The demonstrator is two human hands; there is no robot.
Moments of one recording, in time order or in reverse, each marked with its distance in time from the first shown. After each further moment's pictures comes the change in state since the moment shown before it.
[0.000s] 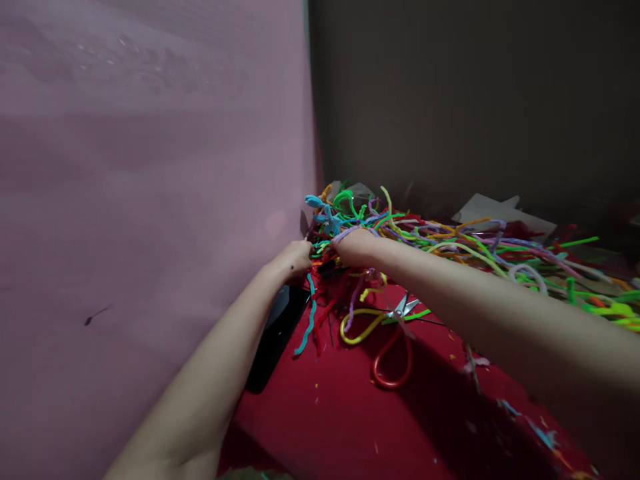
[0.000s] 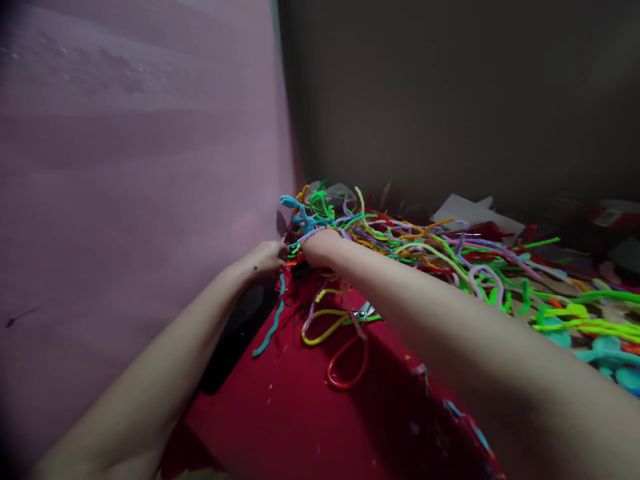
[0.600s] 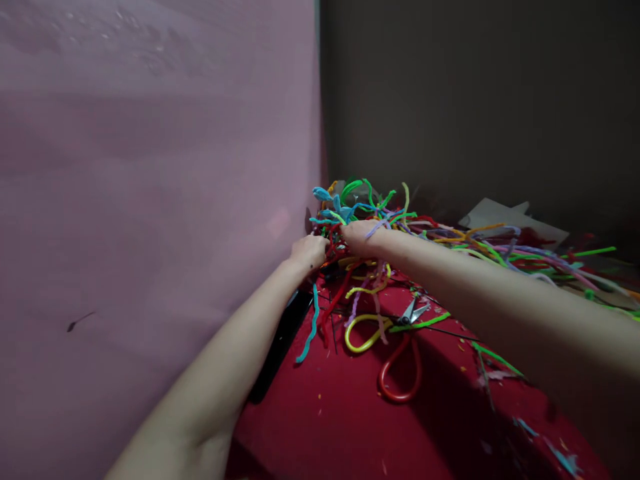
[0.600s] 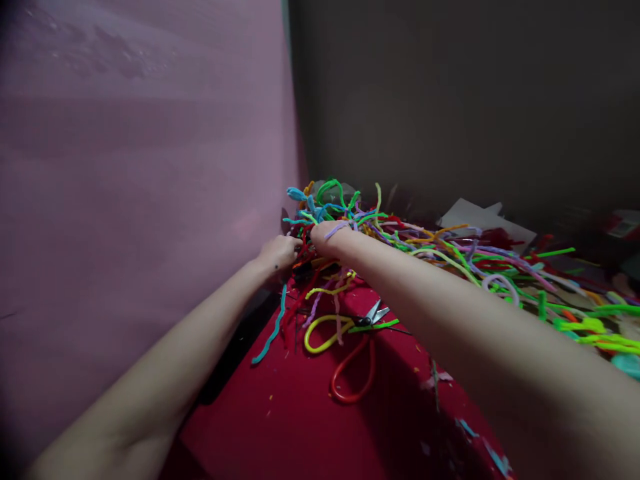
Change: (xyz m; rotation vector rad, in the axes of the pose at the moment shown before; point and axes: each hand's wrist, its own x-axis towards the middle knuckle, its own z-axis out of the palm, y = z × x) left_hand 0.020 0.013 0.010 0.090 0.108 0.014; right_hand 0.016 0.016 -0.002 0.007 -0.023 0.094
